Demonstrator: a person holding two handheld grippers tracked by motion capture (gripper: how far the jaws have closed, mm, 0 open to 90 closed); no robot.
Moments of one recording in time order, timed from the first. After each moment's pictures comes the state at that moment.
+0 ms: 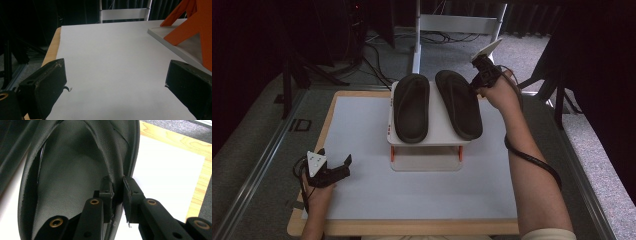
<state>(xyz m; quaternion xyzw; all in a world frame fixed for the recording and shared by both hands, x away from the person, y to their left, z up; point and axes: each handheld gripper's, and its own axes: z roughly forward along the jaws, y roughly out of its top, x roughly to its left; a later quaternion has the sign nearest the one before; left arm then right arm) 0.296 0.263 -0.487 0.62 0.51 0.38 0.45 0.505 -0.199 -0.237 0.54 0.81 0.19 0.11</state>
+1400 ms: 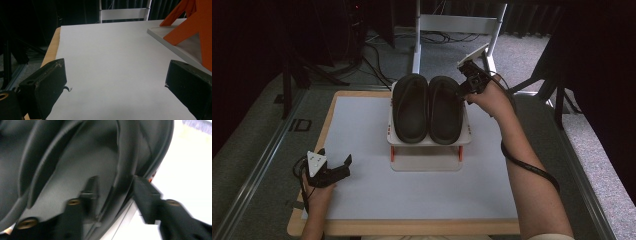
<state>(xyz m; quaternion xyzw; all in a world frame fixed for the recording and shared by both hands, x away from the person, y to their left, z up) 0.296 0.263 -0.487 0.62 0.51 0.38 0.46 0.483 -0.169 -0.241 0.48 0.85 0.22 0.07</state>
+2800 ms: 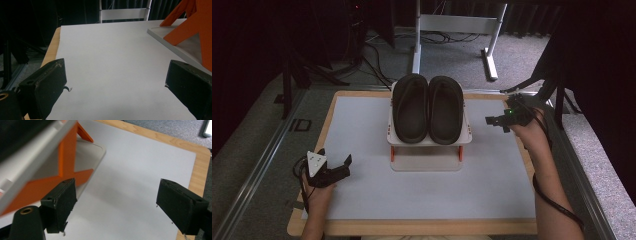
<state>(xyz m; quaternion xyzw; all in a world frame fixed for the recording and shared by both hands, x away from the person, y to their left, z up) 0.296 0.263 -0.487 0.62 0.51 0.38 0.46 0.432 -0.300 -0.318 0.48 0.80 0.31 0.17</state>
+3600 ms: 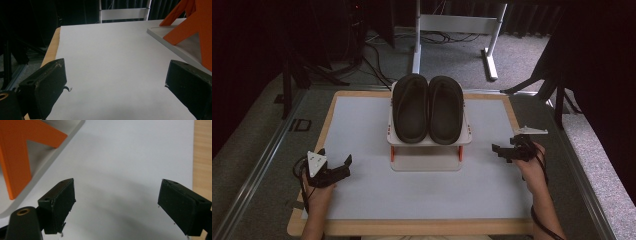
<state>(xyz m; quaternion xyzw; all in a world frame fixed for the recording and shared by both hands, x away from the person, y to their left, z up) 0.296 0.262 -0.487 0.62 0.51 0.38 0.46 0.394 -0.348 -0.436 0.51 0.75 0.36 0.21</state>
